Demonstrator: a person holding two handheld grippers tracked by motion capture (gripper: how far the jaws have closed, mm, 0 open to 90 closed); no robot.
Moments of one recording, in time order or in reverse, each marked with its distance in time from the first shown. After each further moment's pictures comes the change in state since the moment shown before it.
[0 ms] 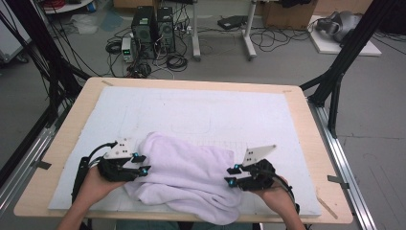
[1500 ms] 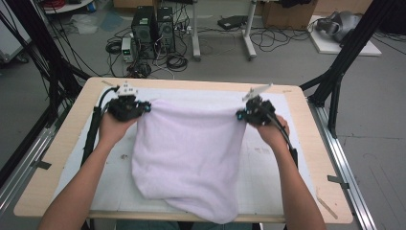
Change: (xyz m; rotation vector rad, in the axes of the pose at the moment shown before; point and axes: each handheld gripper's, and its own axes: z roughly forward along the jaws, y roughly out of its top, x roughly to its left) left arm 0.113 0.103 0.040 -0.094 0.375 -0.128; right arm -0.143 0.097 -0.013 0.069 -0.415 0.042
